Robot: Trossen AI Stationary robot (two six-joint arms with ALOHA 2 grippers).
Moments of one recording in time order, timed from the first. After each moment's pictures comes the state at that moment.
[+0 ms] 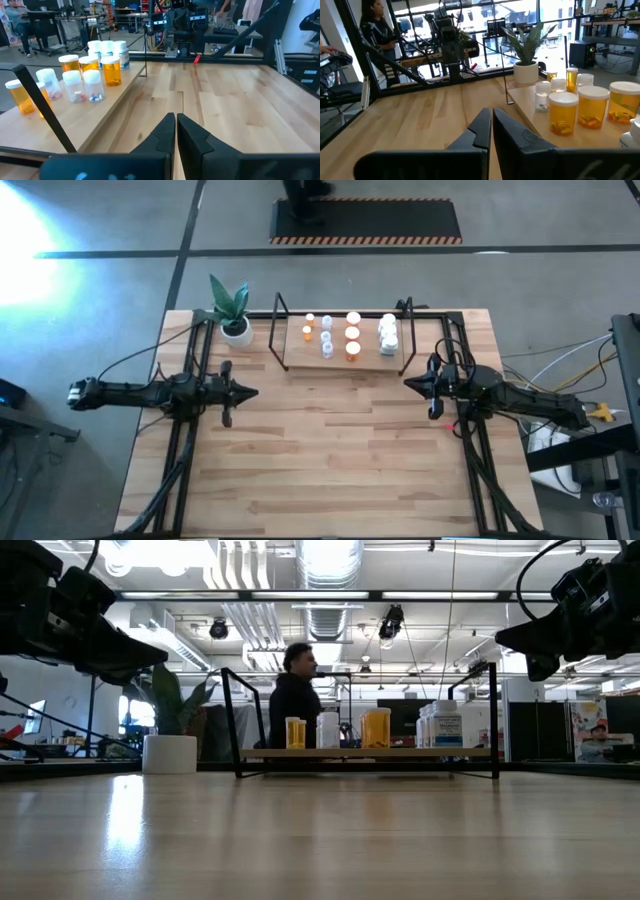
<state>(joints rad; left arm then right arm) -0.02 0.19 0.00 0.04 -0.13 -0.02 -0.18 0.05 0.01 0.03 -0.08 0.12</state>
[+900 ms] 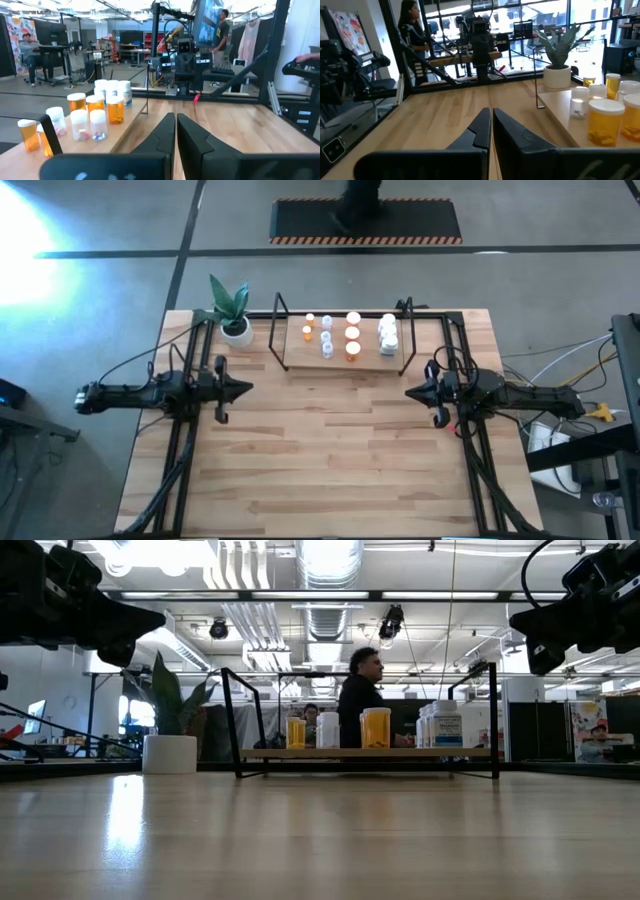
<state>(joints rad) -0.01 0.07 0.00 0.11 -0.13 -0.02 -0.04 0.00 0.01 0.03 -0.08 0.12</state>
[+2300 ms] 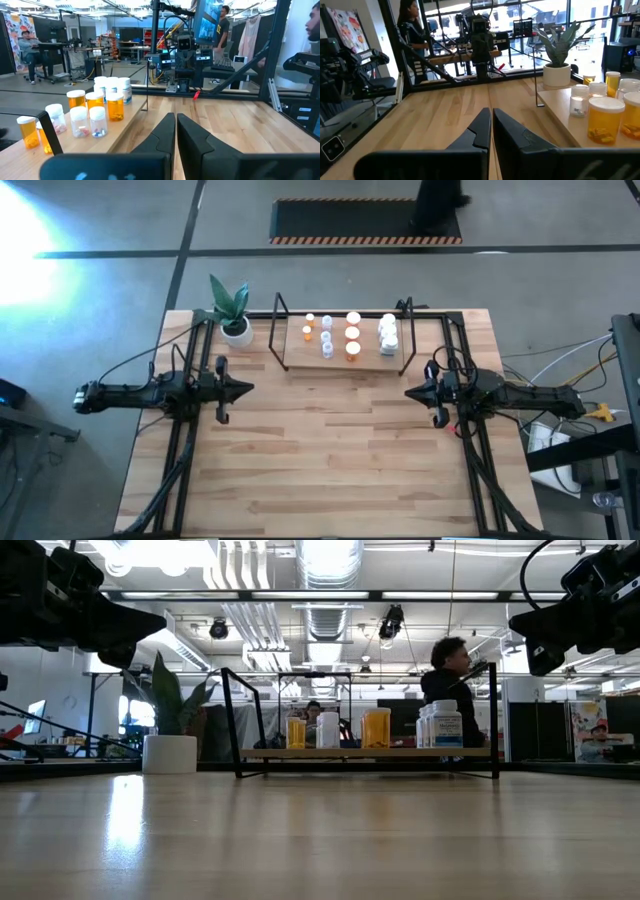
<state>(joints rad) -0.01 0.09 0.00 0.12 -0.13 -0.02 -0.04 0.03 0.01 0.03 -0.08 0.12</state>
